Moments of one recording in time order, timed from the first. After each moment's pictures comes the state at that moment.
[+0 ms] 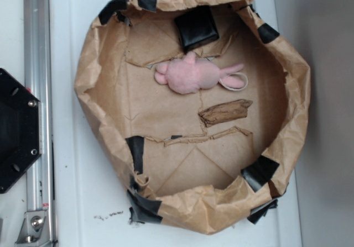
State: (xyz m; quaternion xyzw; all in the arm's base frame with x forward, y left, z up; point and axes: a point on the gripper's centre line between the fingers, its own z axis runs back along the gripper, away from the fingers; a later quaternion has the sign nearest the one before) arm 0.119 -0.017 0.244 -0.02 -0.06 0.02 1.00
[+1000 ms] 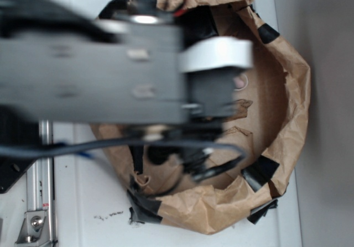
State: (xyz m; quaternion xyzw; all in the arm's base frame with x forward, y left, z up) arm 0.262 -0.001 0.142 0.04 -0.06 0.15 0.99
